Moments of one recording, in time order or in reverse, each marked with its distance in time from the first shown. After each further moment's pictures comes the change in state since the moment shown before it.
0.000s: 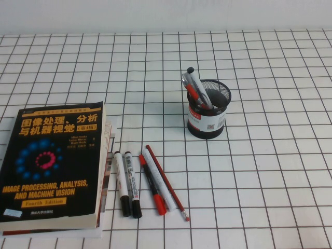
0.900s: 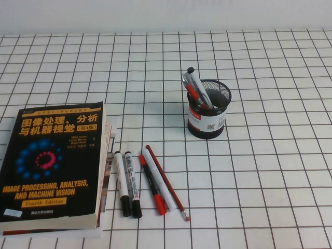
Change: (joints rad) right arm 0.000 0.075 -0.155 0.774 0.063 -0.112; left arm 0.000 0.000 0.000 0.000 0.000 0.000
